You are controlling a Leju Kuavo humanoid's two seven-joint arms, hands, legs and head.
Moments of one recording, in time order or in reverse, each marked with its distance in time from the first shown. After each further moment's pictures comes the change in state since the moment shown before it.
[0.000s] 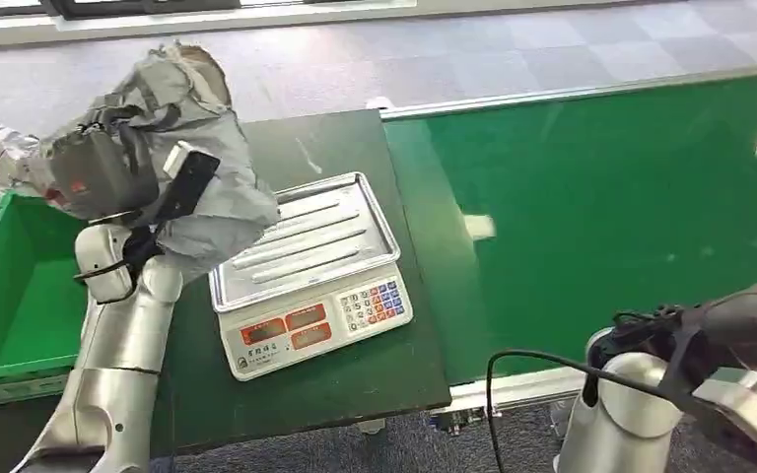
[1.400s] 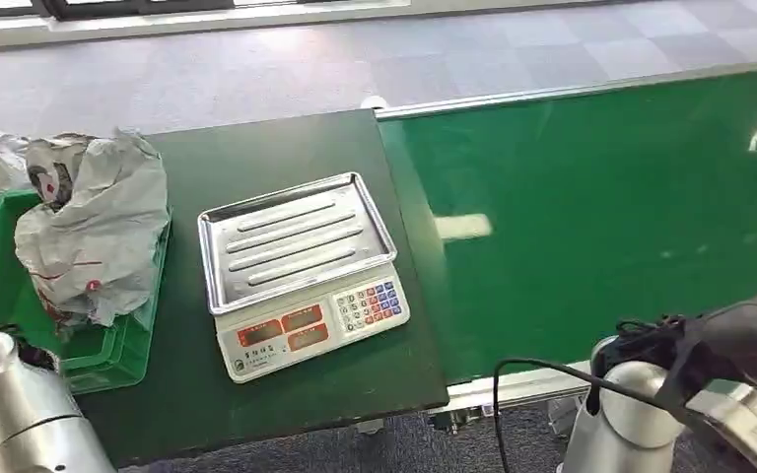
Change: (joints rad) left arm 0.172 -0.040 0.585 -0.351 1.164 -0.078 -0.682; right arm 0.025 -0.004 0.006 -0.017 0.046 0.001 -0.001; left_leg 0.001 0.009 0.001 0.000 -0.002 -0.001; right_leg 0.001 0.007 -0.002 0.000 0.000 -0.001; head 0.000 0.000
